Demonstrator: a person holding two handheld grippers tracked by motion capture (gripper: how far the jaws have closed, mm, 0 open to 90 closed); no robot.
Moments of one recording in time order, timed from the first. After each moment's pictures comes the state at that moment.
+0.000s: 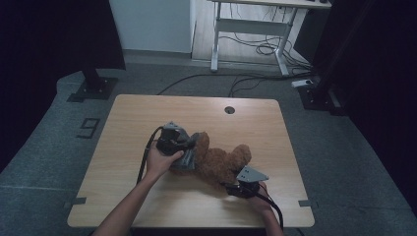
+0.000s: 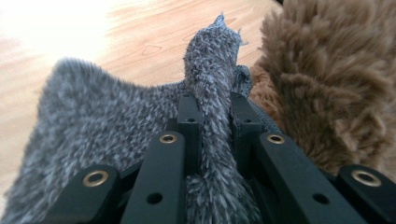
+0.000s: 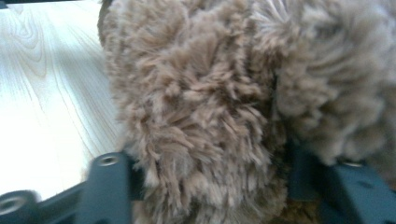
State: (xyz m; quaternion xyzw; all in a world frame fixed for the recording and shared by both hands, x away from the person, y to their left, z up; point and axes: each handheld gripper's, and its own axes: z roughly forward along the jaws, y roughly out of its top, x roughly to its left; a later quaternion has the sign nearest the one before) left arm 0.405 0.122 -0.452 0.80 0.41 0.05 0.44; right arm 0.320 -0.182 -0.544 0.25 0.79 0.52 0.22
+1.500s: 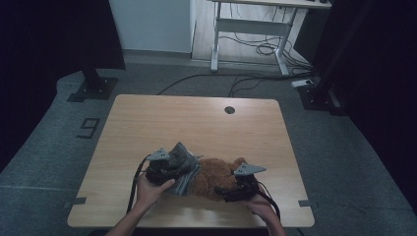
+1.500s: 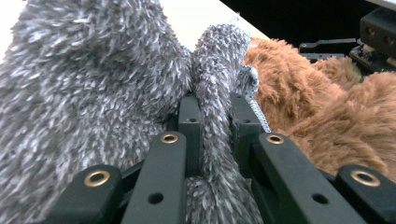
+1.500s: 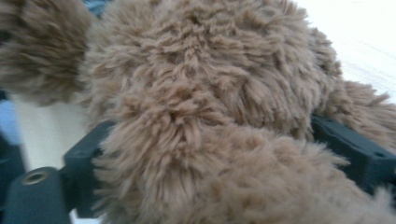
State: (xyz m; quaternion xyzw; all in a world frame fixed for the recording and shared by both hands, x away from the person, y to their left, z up) left arm 0.331 0.139 -0.483 0.78 0.37 0.02 0.50; right arm 0.307 -0.169 -0.513 0.34 0.82 0.45 0.10
